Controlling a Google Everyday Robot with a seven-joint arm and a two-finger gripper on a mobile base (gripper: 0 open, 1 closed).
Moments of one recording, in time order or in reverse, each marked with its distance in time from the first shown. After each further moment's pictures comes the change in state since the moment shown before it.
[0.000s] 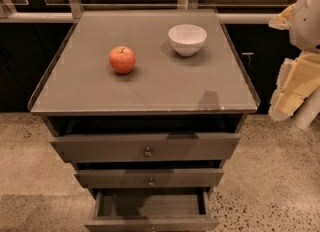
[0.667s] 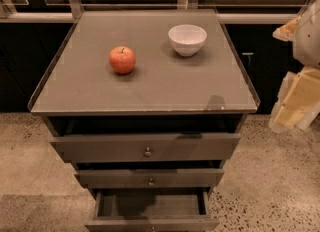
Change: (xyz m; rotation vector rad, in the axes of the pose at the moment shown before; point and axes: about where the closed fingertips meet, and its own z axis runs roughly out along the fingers) arm 0.008 0.013 0.009 0.004 -0.017 0.031
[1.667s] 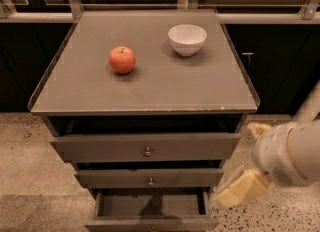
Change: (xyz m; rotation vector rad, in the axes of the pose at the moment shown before) arm 0.008 0.120 0.121 -0.086 -0.254 0.400
